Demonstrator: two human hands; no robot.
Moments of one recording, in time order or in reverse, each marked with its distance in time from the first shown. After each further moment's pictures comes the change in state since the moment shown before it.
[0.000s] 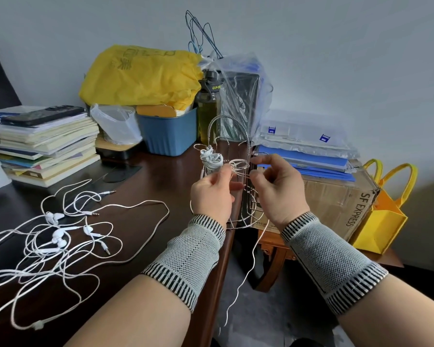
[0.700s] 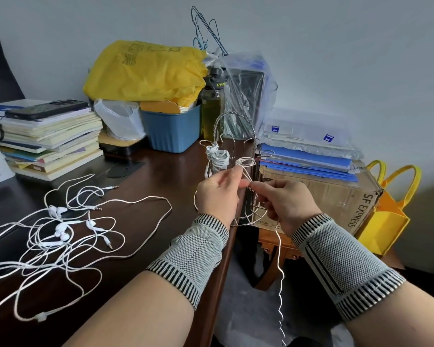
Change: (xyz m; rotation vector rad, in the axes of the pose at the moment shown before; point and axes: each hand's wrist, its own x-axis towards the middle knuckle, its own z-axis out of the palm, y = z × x) left_hand -0.006 -0.003 -0.005 0.079 -0.097 0.046; right_hand -0.006 0.000 -0.009 0.220 -0.121 0.592
